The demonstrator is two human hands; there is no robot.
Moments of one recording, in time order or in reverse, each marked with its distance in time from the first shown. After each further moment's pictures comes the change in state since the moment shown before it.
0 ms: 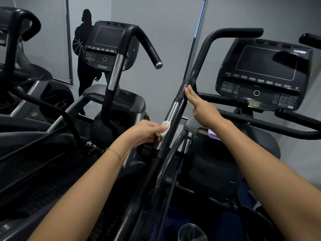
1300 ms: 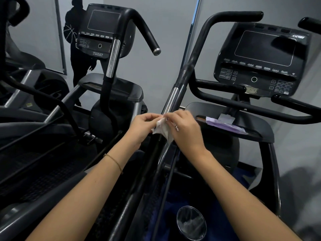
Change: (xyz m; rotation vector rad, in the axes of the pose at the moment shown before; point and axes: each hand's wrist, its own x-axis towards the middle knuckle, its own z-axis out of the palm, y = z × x) left_hand -0.042 -0.022 0.020 -0.135 0.237 0.252; right_hand -0.095 -0.078 0.057 0.099 0.539 -0.232
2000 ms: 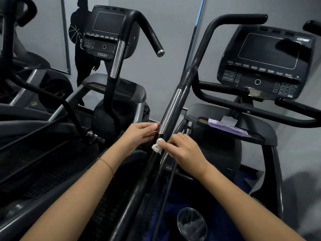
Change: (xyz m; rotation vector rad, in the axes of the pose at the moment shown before) left_hand -0.002 -0.023 -0.025 -0.149 -0.106 -0.146; right_hand -0.045 0.013 0.008 -0.030 -0.105 -0.422
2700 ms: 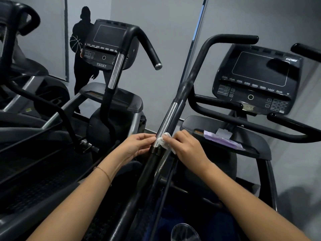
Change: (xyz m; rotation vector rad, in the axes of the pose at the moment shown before) left_hand 0.014 -0.002 0.001 -0.048 -0.052 -0.076; right_hand 0.023 0.039 -0.013 -0.044 -0.046 0.067
